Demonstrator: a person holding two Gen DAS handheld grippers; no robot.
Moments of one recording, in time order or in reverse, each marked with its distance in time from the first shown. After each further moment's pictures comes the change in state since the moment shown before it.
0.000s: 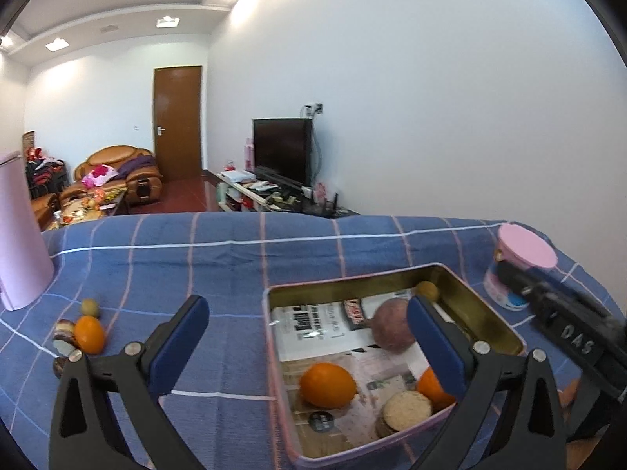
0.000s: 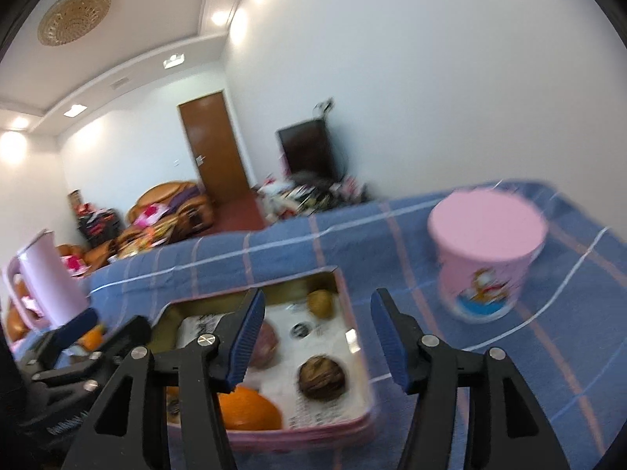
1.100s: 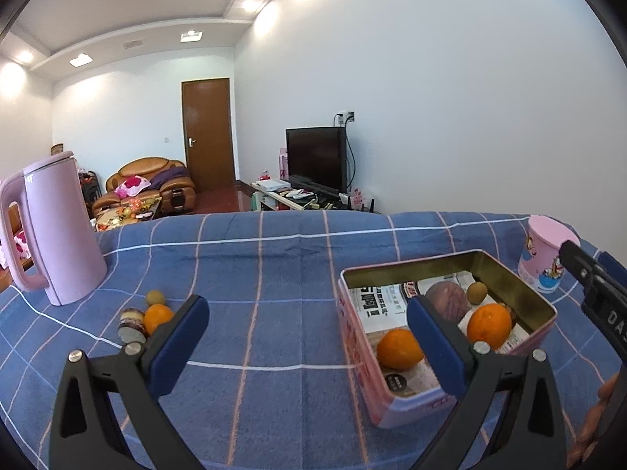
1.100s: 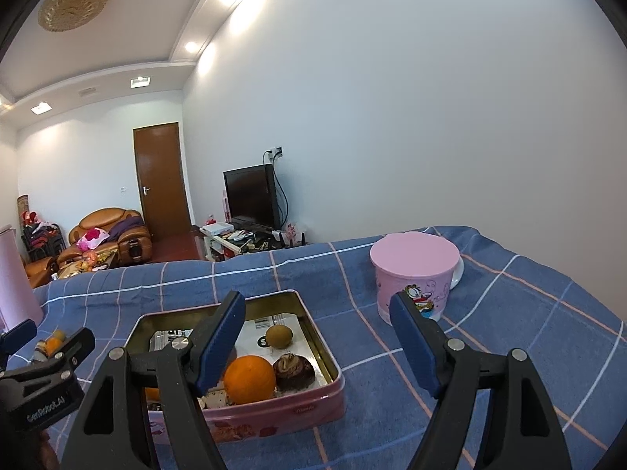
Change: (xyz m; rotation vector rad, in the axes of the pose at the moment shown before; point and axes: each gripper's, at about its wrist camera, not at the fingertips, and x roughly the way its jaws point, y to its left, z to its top) left arm -0.037 0.039 -0.020 0.023 -0.039 0.110; right arm -0.055 0.030 -0.020 -0.028 -0.139 -0.213
